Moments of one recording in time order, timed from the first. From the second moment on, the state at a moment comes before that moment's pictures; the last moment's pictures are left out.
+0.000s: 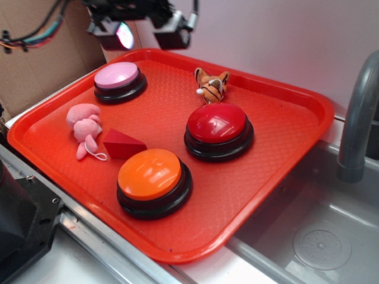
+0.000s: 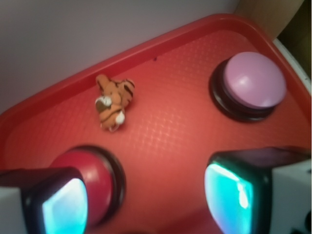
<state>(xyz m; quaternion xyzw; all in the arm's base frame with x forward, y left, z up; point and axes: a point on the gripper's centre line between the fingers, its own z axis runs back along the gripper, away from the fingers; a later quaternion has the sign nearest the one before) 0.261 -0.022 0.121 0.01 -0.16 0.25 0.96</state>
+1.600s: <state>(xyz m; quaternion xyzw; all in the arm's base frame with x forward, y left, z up) 0.344 -0.006 0.023 0.05 -0.12 0.24 0.96</state>
